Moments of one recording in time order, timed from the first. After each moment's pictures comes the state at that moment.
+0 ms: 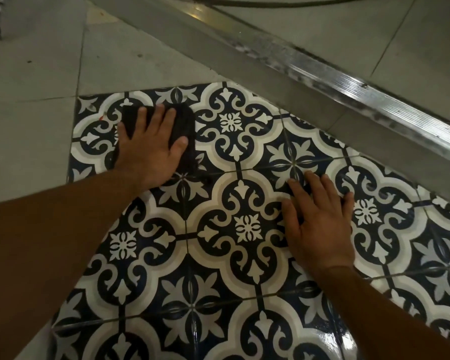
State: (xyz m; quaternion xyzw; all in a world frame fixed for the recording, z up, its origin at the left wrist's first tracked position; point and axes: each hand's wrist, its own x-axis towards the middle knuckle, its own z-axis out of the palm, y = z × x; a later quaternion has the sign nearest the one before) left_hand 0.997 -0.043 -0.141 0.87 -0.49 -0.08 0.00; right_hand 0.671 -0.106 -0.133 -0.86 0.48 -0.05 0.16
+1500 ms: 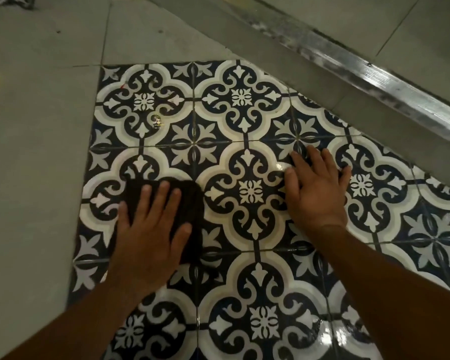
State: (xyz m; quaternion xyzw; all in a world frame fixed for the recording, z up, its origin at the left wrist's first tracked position) left_hand 0.852 0.136 -0.132 0.87 -0.47 -0.12 0.01; right_hand 0.669 -0.109 -0.137 -0.87 0.47 -0.04 0.16
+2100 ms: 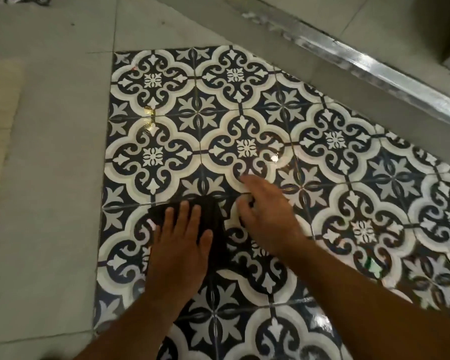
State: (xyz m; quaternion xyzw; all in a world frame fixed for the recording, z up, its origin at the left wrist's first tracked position) left_hand 0.748 0.206 -0.109 0.88 -0.42 -0.21 0.10; right_hand 0.638 0.041 -0.097 -0.86 0.35 -0.06 0.37
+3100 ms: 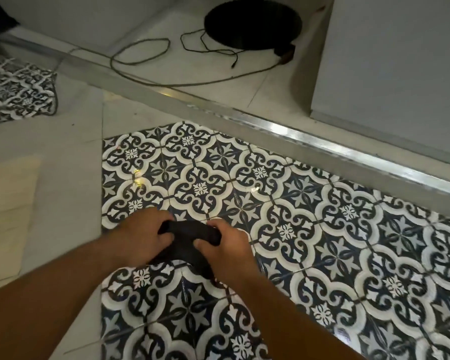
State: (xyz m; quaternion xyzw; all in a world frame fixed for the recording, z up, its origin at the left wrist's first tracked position) left_hand 0.764 0.148 0.114 0.77 -0.55 -0.32 0.01; right_hand 0.581 0.093 0.037 -0.66 0.48 -0.09 0.57
